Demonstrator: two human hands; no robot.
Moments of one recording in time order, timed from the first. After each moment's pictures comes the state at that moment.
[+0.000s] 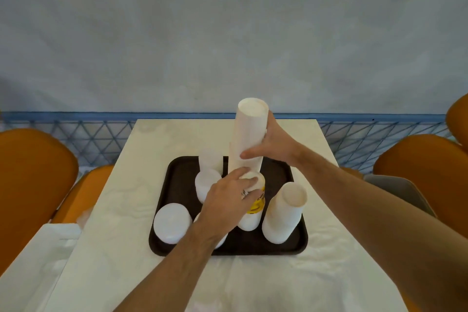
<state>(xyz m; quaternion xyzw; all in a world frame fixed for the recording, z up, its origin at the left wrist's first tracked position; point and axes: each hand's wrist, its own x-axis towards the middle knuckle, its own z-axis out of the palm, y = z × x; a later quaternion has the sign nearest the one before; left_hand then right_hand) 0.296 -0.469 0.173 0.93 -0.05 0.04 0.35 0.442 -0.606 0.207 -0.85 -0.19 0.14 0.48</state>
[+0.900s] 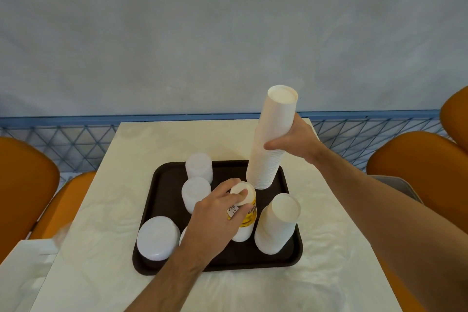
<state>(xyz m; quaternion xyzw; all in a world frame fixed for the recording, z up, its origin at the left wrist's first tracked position) 0.302 -0.466 0.143 0.92 -0.05 0.10 0.39 0.491 -0.664 0.191 -0.89 -0.08 0.05 0.45</state>
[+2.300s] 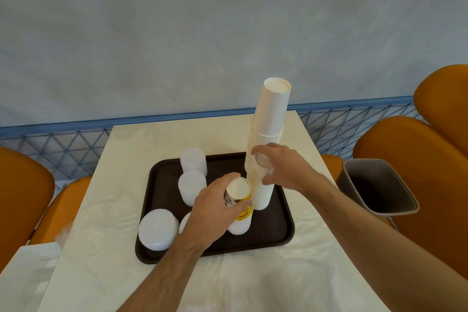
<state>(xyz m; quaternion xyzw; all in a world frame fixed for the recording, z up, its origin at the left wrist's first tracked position) 0.289 -0.476 0.156 0.89 0.00 0.00 0.45 0.380 -0.663 0.207 -0.96 -0.18 0.12 0.16</state>
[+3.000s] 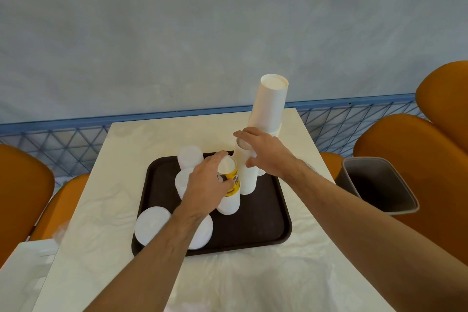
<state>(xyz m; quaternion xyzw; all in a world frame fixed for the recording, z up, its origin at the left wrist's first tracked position) 0.326 -0.475 0.177 0.92 0.03 0.01 0.38 0.415 -0.640 0.191 -0.95 -0.24 0.07 0.19</state>
